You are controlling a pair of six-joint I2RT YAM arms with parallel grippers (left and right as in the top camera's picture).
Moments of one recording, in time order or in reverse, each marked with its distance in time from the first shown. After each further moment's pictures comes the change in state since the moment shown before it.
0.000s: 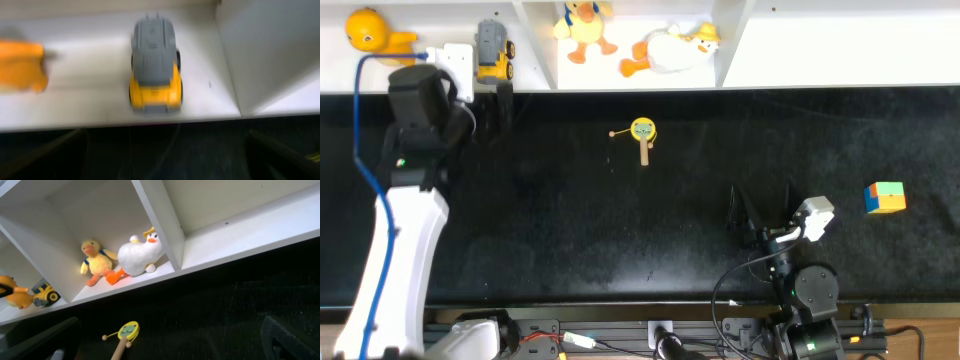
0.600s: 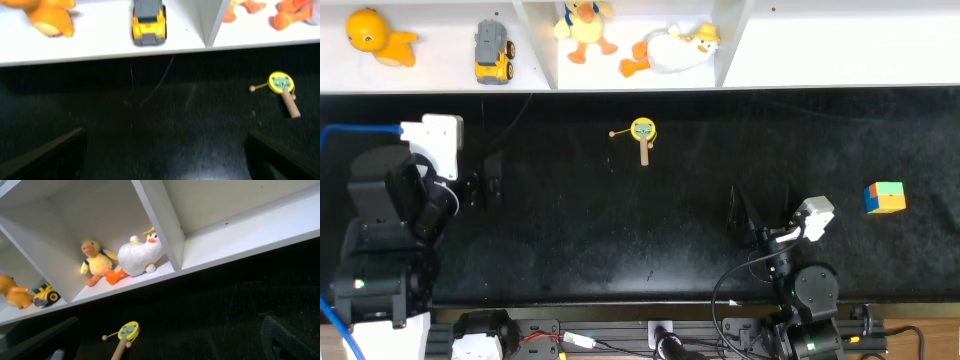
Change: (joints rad) left arm 0.000 -0.443 0.002 -0.483 0.000 0.000; right arm 0.000 0.000 0.000 -0.001 0.000 0.000
